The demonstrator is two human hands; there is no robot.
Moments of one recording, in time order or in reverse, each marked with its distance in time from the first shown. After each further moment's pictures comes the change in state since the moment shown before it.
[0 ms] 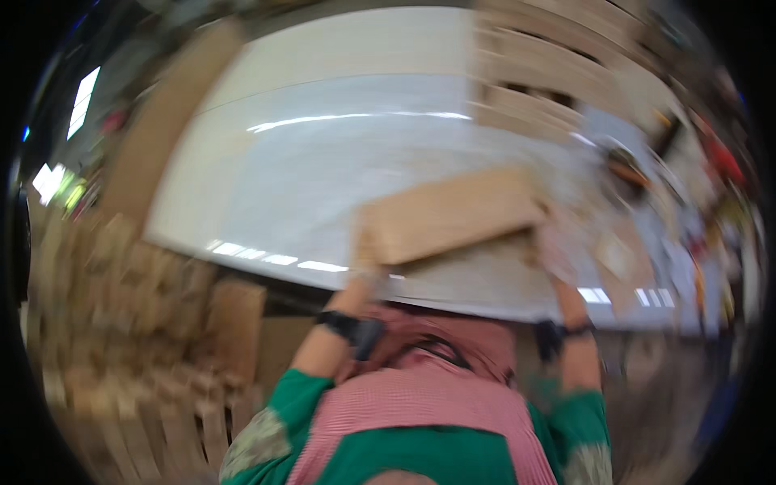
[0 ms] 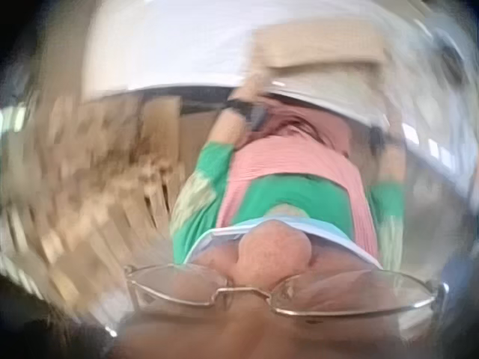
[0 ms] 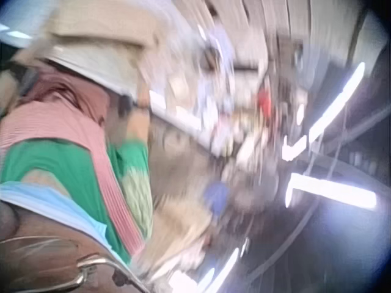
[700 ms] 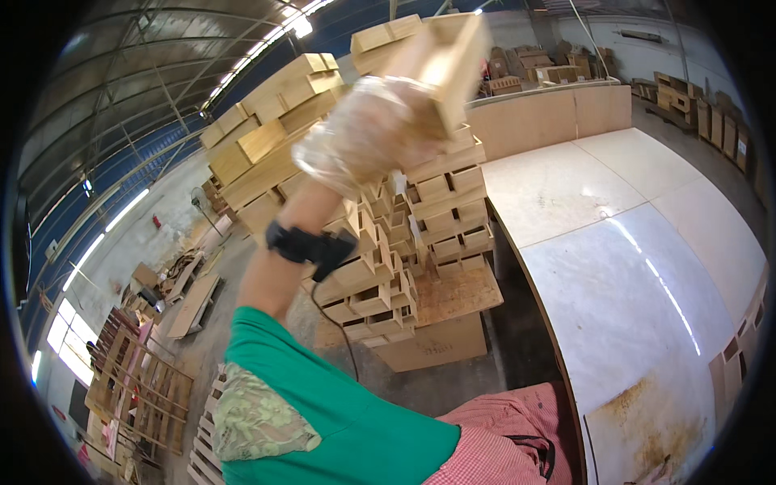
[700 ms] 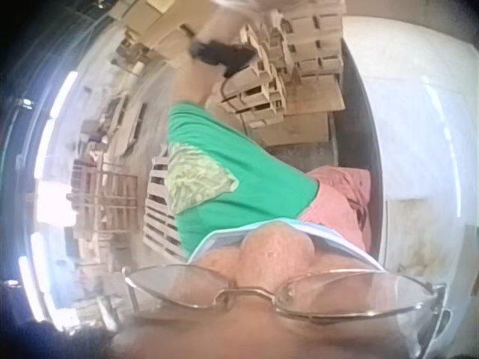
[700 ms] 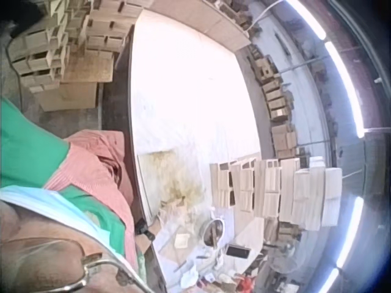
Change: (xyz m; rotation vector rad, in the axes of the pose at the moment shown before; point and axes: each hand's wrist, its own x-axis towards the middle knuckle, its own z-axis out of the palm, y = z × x) left_hand -0.298 0.449 0.159 -2.938 -0.624 -0.599; right_hand -0.020 -0.021 0.029 0.470 0.033 0.144
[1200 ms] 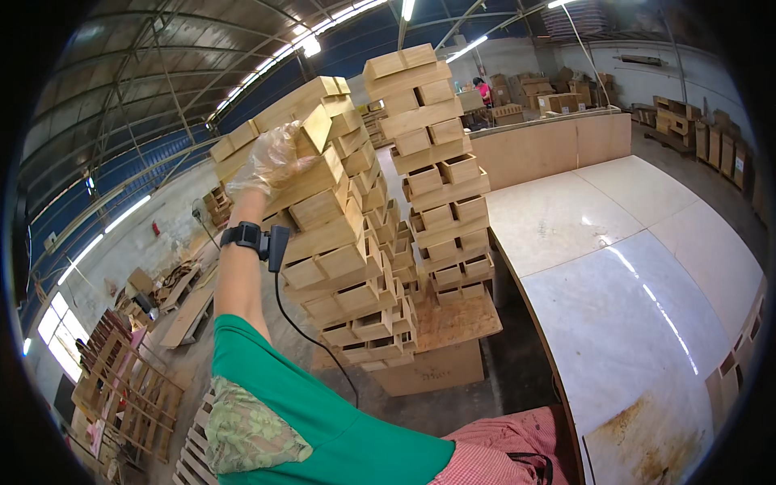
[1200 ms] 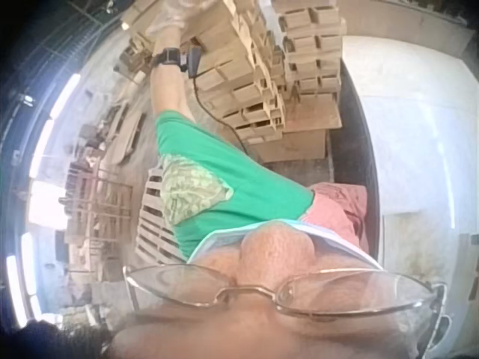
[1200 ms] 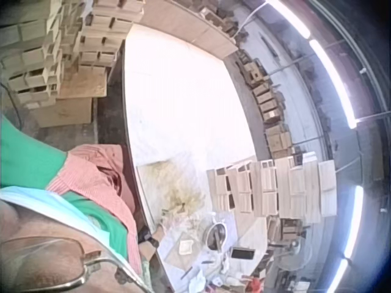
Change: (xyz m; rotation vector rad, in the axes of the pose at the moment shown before) left_hand -0.134 -0.148 0.004 0.297 -0.195 -0.515; right_hand -0.010 0.001 0.011 0.026 -0.007 0.033
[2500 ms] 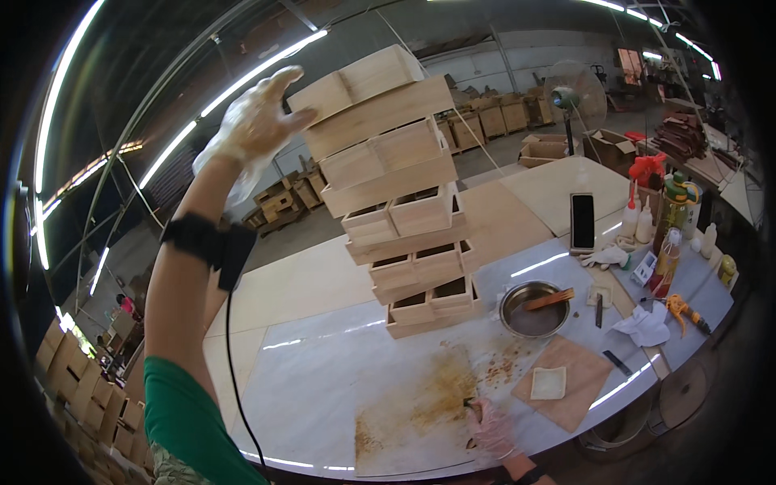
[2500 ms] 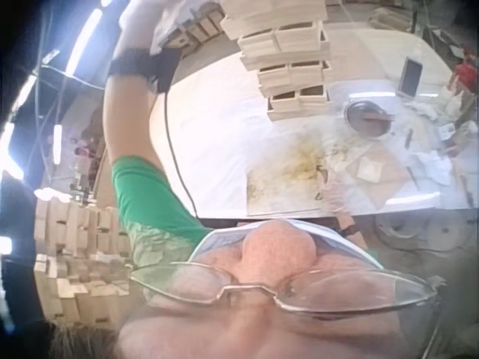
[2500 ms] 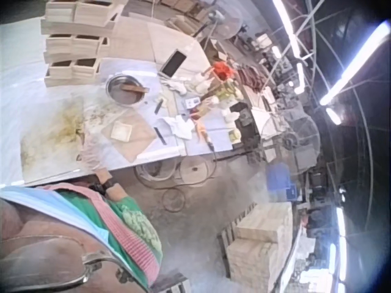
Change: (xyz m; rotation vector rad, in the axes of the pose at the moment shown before) left_hand 0.235 0.544 -0.469 -1.291 0.715 0.732; right_hand -0.032 0.009 -0.058 0.060 0.142 0.212
